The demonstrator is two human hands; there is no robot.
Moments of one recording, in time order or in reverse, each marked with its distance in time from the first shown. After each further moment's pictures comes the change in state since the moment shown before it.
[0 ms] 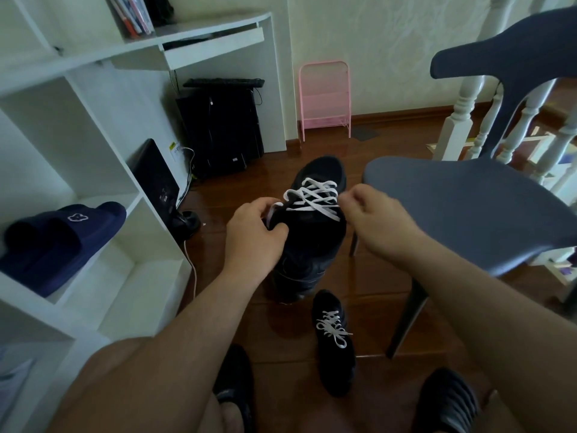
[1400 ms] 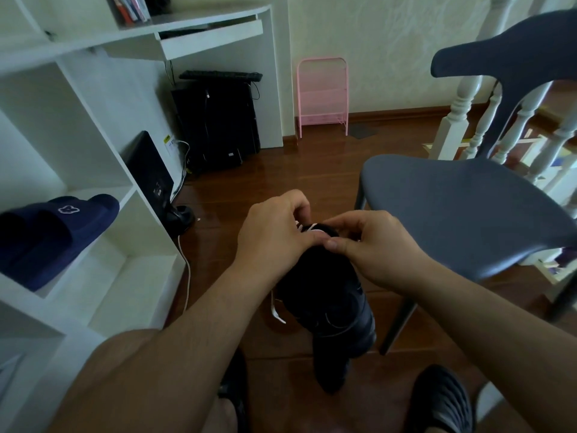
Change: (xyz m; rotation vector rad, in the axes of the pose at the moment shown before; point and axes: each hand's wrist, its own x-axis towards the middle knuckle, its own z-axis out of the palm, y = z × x) left_hand -0.018 0.040 -0.006 0.196 -0.139 0.250; right_hand -0.034 0.001 0.007 0.003 -0.117 -0.089
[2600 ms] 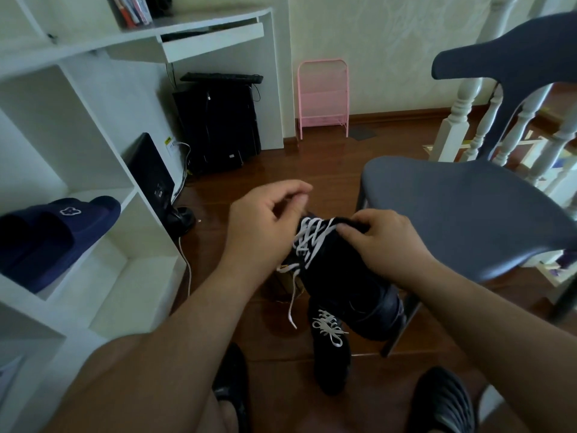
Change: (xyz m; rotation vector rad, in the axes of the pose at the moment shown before) left_hand -0.004 -0.003 -0.016 -0.343 0.166 0.018; right_hand 0.010 0.009 -0.001 -0.151 0.115 0.122
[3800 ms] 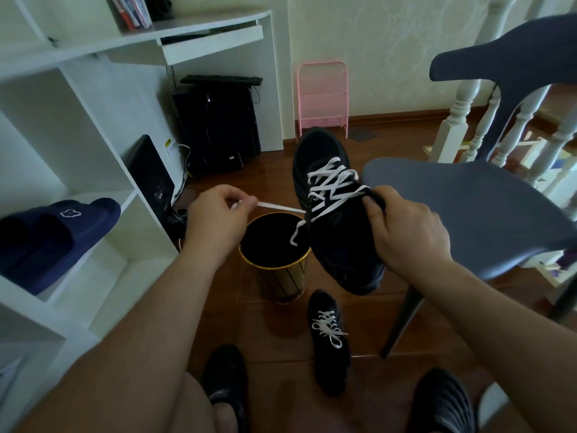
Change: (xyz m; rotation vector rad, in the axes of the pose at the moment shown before) left_hand 0.031 -0.056 -0.031 0.158 0.099 -0.372; right_hand 0.002 0.013 -0.013 -0.319 0.296 -0.066
